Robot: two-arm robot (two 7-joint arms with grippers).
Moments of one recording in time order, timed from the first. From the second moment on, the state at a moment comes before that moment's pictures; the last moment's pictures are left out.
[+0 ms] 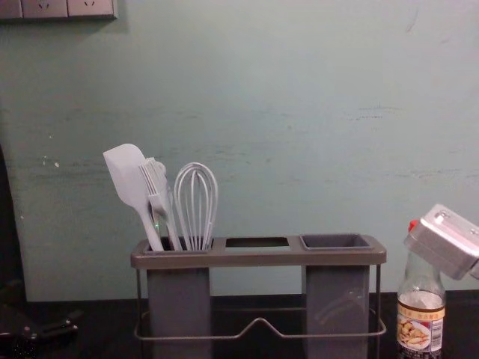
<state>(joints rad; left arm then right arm) -0.20 0.60 0.45 -1.41 -0.25 -0.12 0.03 0.30 0.59 -0.53 -1.60 0.16 0.53 0.55</state>
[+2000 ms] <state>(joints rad) -0.20 0.60 0.45 -1.41 -0.25 -0.12 0.03 0.16 0.56 -0.28 -1.93 0.37 0.25 0.41</state>
